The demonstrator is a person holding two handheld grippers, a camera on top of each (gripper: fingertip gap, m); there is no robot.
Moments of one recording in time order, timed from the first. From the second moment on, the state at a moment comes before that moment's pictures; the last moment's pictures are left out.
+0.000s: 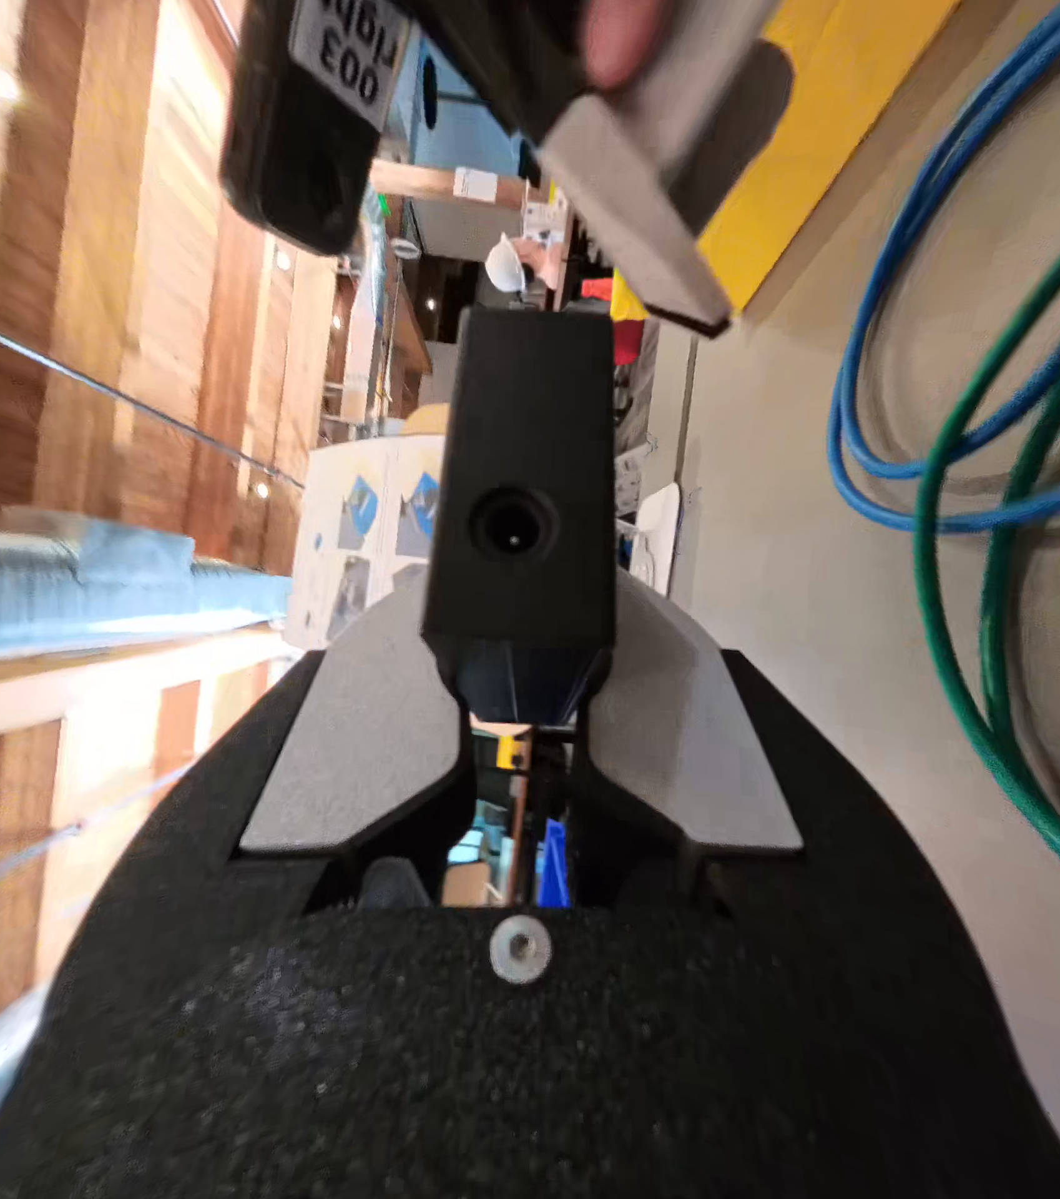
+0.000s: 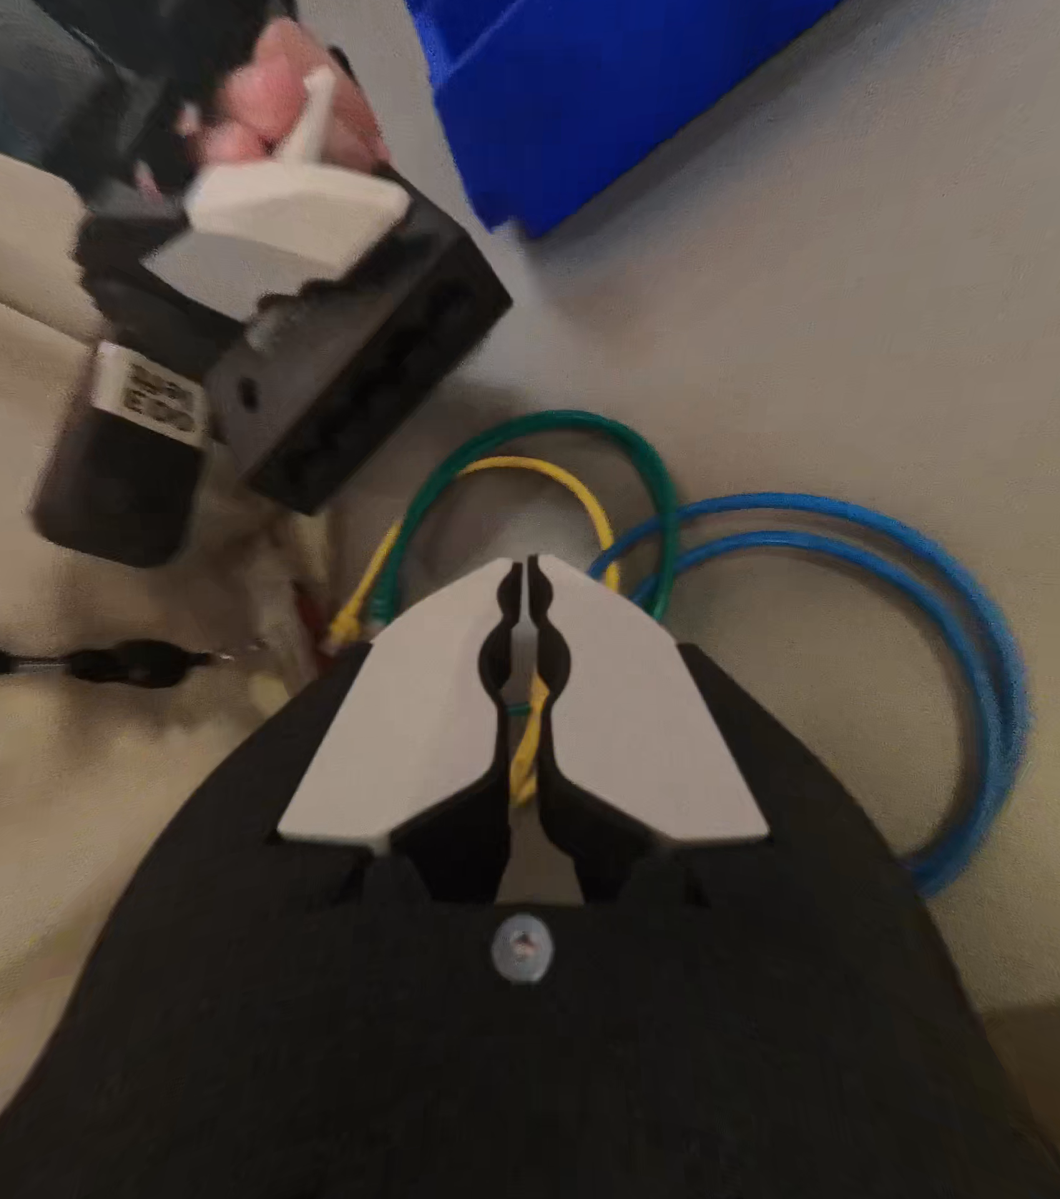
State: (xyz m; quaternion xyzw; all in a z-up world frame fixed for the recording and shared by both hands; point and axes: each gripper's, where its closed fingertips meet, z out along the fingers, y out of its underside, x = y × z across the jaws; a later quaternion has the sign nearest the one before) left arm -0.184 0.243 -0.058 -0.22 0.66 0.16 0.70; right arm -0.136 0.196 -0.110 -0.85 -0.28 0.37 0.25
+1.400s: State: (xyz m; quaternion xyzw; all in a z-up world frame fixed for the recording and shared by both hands) left arm -0.205 0.251 -0.136 -0.64 0.65 -0.23 0.33; right arm -0.078 0.227 -0.038 -0.79 -0.49 0.08 0.36
